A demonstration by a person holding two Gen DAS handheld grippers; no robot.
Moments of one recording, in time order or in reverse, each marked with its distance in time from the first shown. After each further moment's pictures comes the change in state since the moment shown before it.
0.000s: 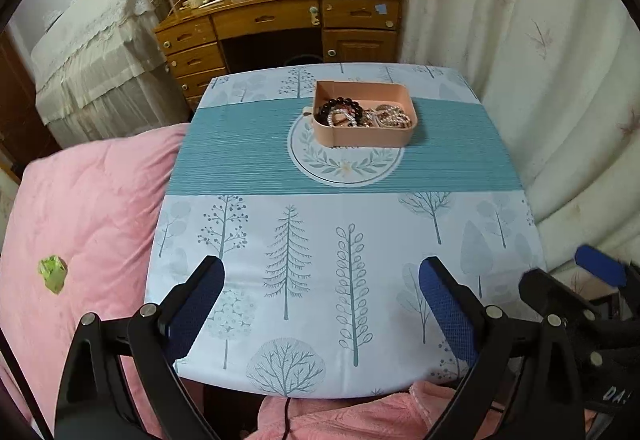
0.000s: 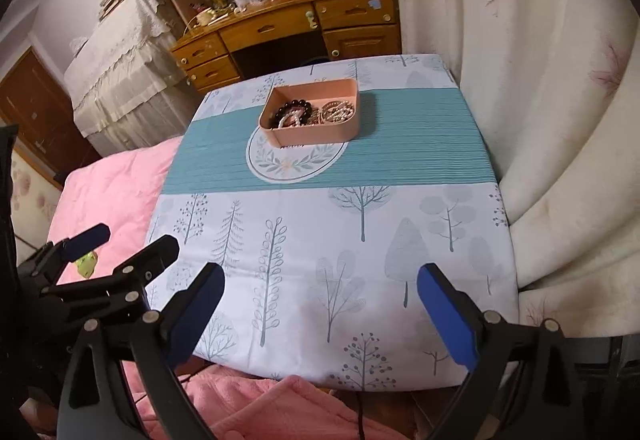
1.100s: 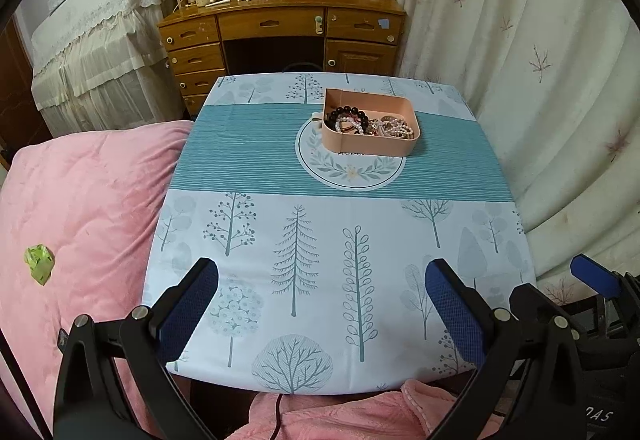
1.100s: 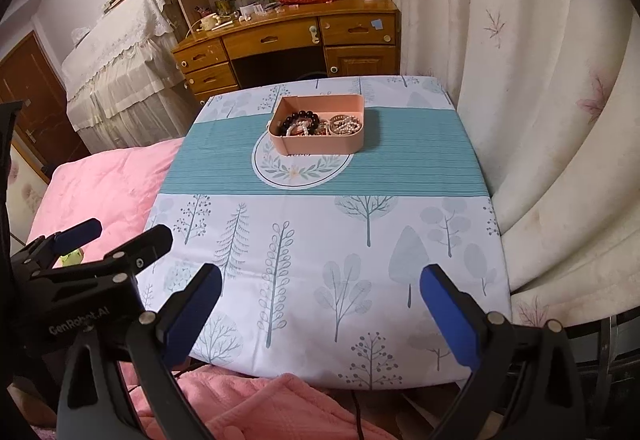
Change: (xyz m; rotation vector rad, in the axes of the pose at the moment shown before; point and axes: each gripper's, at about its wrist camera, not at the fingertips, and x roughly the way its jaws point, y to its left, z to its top) left arm -0.010 0.038 -0.014 -0.031 -0.039 -0.057; right arm -0.014 0.040 -0.017 -0.066 -0.050 -0.074
